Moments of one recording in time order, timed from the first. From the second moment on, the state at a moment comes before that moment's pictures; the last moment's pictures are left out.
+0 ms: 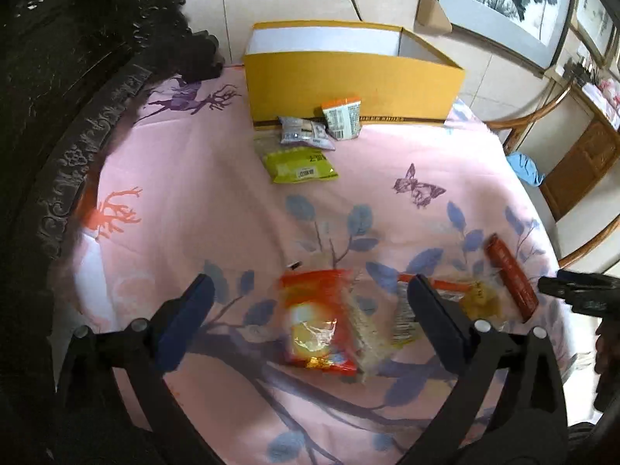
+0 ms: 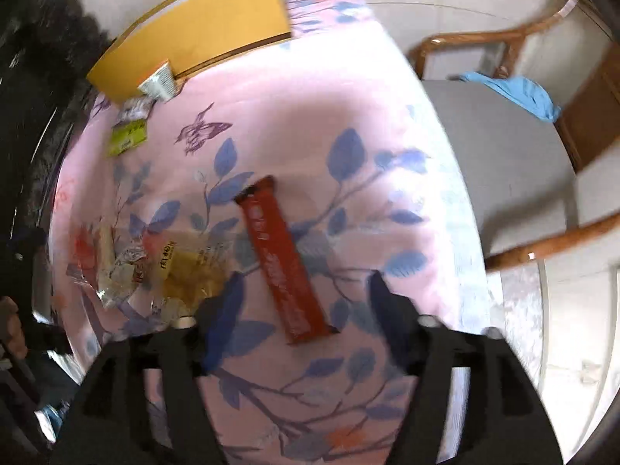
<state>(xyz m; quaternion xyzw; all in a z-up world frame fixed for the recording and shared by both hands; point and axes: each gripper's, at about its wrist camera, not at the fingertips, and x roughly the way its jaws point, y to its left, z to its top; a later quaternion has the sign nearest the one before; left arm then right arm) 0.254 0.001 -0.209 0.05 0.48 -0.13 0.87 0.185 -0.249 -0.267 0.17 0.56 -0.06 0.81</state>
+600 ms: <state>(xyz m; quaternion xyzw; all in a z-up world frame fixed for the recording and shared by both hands) 0.286 0.022 -0.281 0.04 0.58 -0.07 0.81 0.207 -0.218 -0.305 0.11 0.57 0.00 0.81</state>
